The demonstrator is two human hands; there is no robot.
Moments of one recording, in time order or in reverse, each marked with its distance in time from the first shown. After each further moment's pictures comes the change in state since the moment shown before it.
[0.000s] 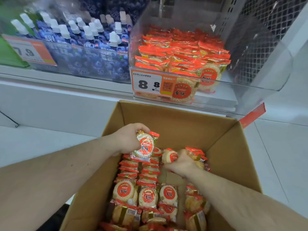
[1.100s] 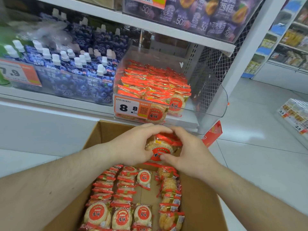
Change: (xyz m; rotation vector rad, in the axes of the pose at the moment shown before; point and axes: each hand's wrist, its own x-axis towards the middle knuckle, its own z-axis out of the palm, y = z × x) left_hand -0.055 0.085 -0.001 0.194 0.040 0.774; right_hand -0.152 -0.054 -0.141 -0.283 0.435 -0.781
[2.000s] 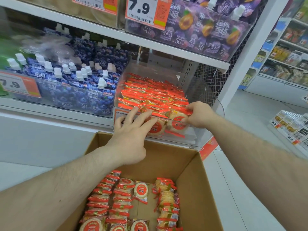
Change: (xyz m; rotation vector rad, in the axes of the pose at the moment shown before) left_hand 0.017 0.003 -0.019 0.524 0.190 -0.214; right_hand 0.128 0.034 -0.071 -0.301 -0.028 0.309
